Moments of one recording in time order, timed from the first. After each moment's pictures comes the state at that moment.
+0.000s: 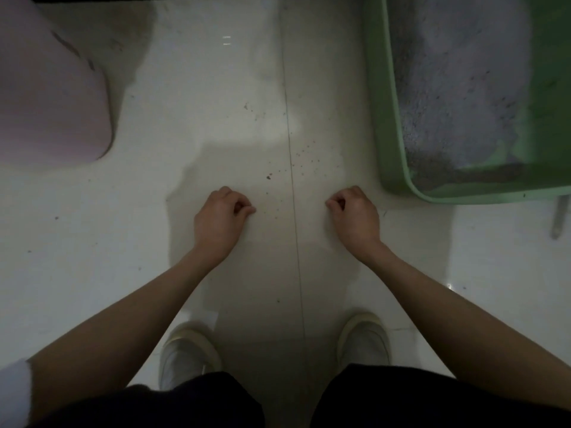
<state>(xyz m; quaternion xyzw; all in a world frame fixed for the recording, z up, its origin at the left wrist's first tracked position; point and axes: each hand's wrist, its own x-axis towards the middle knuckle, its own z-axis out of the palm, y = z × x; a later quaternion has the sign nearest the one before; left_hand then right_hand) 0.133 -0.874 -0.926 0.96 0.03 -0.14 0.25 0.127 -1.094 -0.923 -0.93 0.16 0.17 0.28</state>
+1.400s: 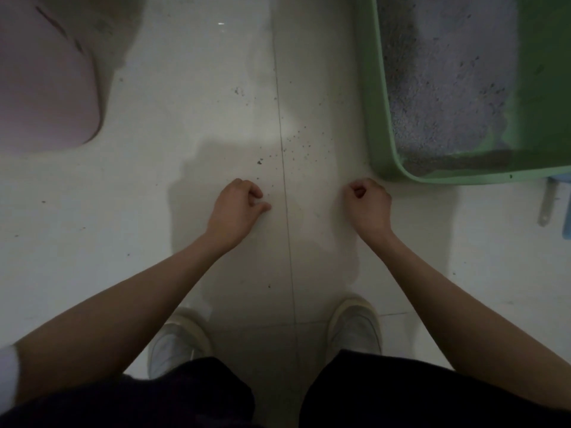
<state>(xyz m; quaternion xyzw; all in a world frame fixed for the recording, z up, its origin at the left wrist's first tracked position) 0.127 -0.907 -0.926 0.93 0.03 -0.21 0.31 0.115 -1.121 -0.919 -0.88 0.28 0.13 0.35</state>
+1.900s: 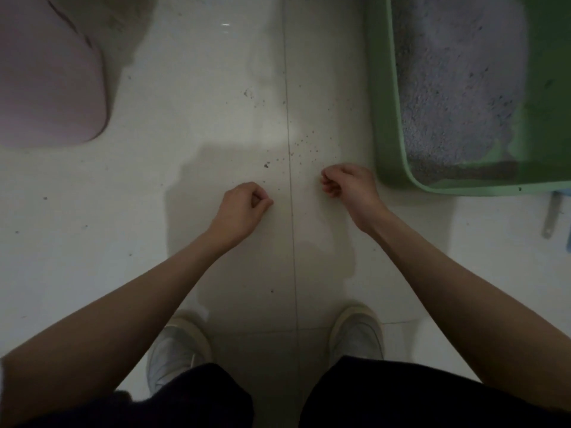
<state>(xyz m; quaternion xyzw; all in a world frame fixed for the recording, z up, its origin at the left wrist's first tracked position) 0.132 -0.905 -0.919 0.91 0.03 -0.22 0.34 0.152 -1.097 -0.902 -0.71 0.29 0.21 0.61</state>
